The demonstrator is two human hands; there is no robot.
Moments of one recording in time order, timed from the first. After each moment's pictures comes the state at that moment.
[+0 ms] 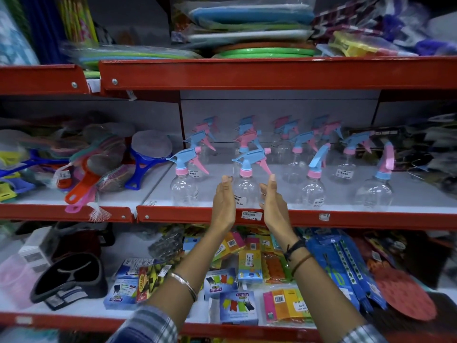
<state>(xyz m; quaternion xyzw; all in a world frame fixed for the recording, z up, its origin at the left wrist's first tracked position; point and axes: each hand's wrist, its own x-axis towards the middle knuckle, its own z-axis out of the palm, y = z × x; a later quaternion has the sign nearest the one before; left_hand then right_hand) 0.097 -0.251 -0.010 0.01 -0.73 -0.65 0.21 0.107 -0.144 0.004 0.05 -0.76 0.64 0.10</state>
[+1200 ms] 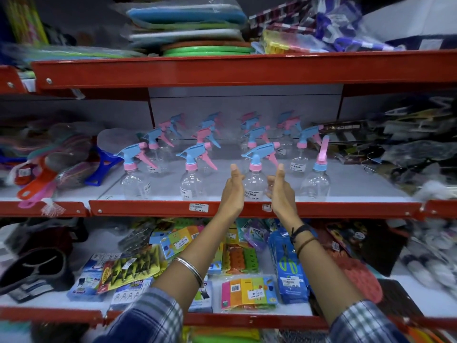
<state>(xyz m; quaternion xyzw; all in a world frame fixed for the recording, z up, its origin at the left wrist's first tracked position) 0.095 -0.097 0.016 0.02 -0.75 -0.66 0.11 0.070 0.012 -0.001 0.03 -0.75 0.65 0.13</state>
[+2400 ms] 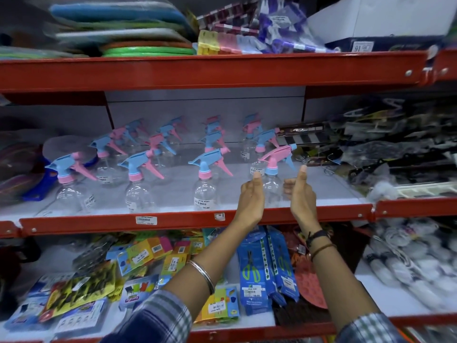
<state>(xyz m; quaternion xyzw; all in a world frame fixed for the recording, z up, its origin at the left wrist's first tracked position) 0.063 0.046 0.009 -0.04 -0.79 -0.61 0.08 0.050 0.155 0.002 -0.05 -0.76 0.61 0.23</state>
